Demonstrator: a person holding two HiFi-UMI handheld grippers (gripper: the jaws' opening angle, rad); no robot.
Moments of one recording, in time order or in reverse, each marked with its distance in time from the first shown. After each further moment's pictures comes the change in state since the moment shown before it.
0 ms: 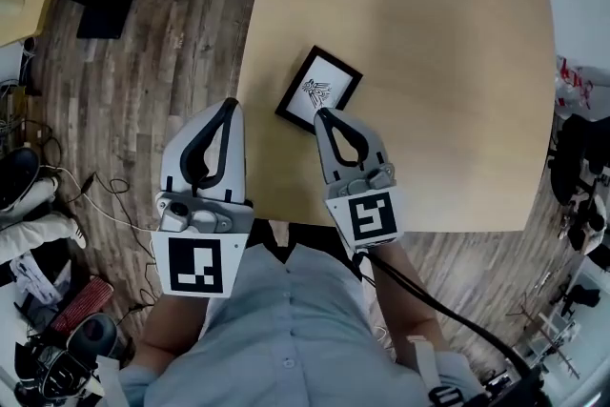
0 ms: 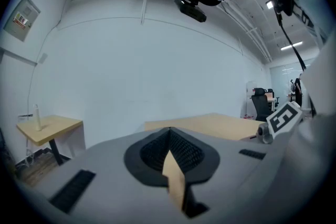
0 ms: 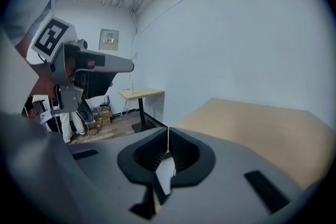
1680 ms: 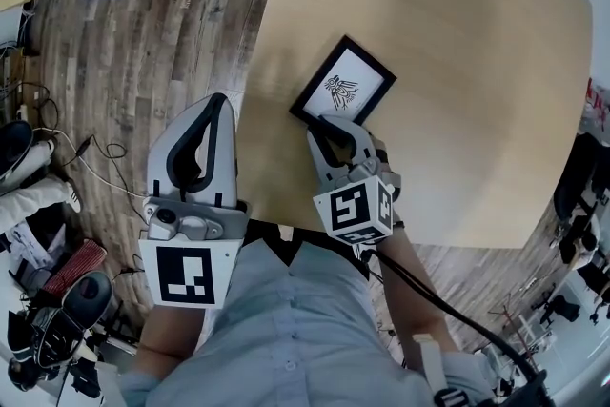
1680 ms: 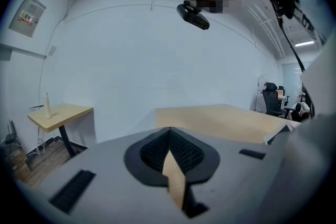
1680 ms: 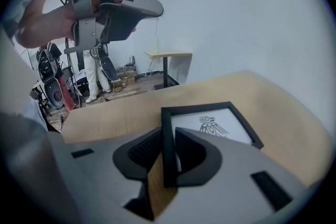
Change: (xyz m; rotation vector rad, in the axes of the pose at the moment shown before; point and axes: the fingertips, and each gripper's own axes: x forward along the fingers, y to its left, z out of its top) left arm 0.010 0.031 -0.043 -0.050 0.124 0.088; right arm 0.021 0.045 -0.127 -0.175 0.499 0.268
